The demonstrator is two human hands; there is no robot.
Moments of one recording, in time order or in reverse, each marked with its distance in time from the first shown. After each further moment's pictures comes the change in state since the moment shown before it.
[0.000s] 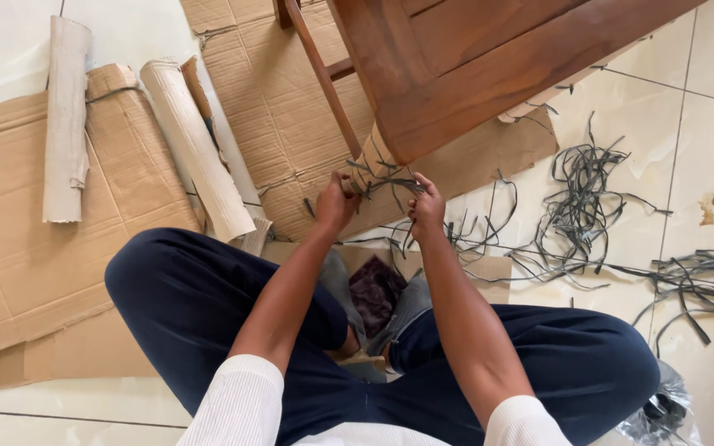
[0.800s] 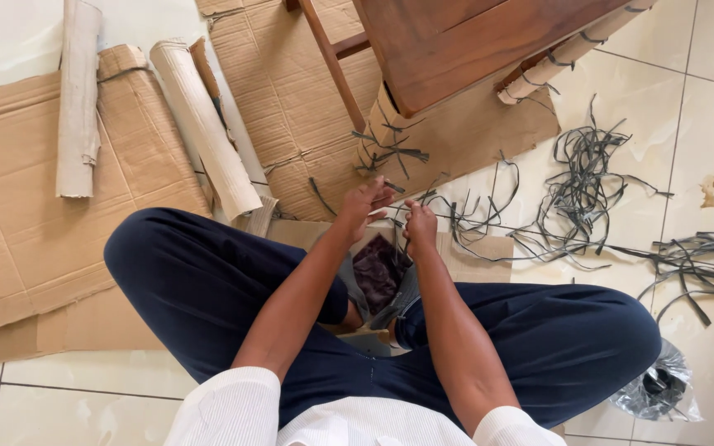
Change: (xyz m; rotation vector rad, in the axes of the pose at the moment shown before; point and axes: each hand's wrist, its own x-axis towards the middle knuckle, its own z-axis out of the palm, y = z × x) left_hand -0.069 0.053 -0.002 -1.062 -0.394 -0.584; right_hand -0.046 0.081 -0.043 -0.083 0.060 0.046
